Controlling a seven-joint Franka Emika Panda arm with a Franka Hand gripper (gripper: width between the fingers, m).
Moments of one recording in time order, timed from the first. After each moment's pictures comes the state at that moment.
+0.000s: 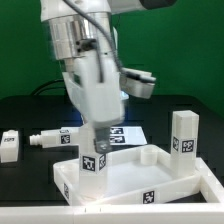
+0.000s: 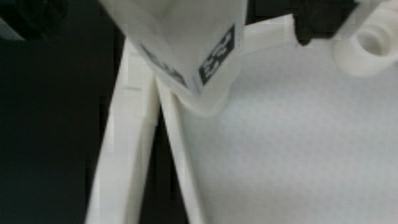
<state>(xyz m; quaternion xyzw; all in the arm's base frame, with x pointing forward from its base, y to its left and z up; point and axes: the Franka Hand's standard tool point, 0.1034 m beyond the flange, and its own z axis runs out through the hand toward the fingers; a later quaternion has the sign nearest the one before) 0.629 -0.028 0.106 -0.81 0.58 0.00 0.08</state>
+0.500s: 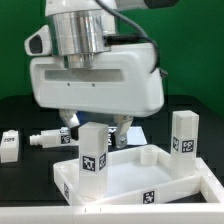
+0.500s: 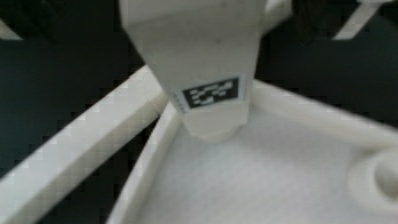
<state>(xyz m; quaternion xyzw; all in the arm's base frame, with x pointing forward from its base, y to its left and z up) 0.636 -0.033 0.113 -0.96 0.29 -0.03 0.05</state>
